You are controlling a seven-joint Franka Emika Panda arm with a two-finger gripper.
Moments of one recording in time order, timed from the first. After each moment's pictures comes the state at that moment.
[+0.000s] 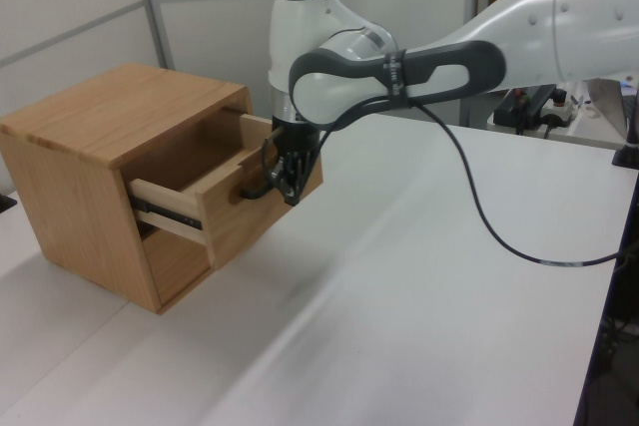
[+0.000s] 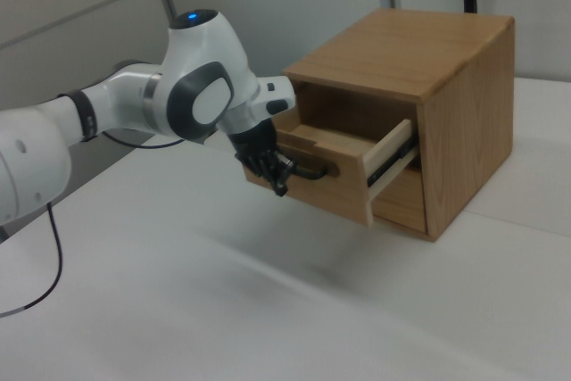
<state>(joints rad) 0.07 0.27 0.03 -1.52 -0.03 2.00 0.07</state>
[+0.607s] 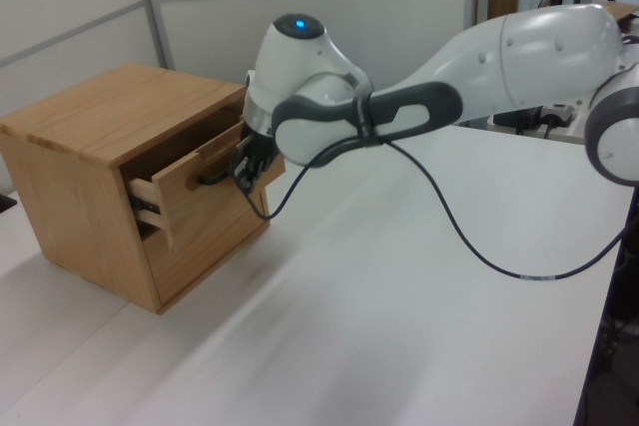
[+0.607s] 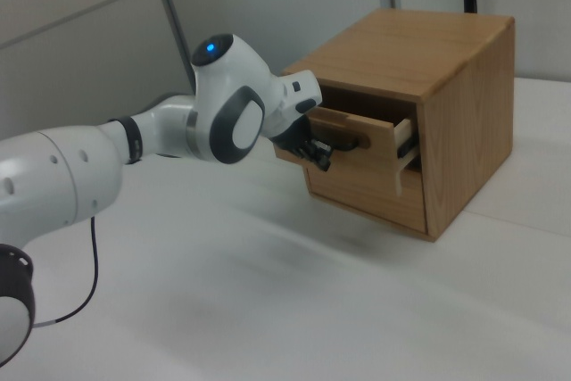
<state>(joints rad) 0.07 0.44 0.02 -1.46 -0.10 2.42 0.11</state>
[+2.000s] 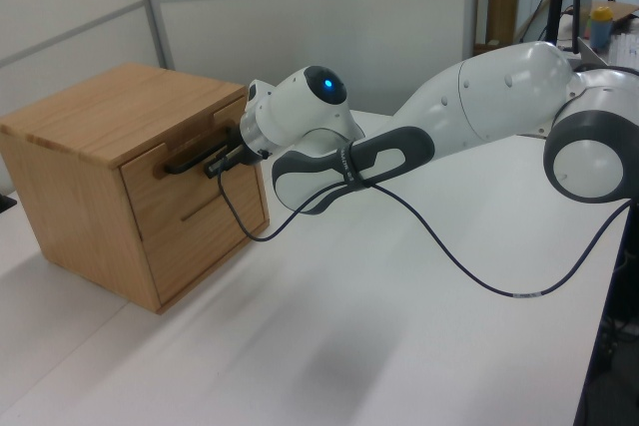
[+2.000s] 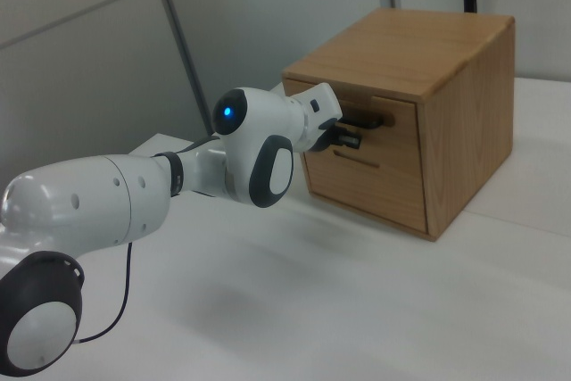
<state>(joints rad) 0.03 0.57 0.02 -1.47 -0.10 2.95 0.14</state>
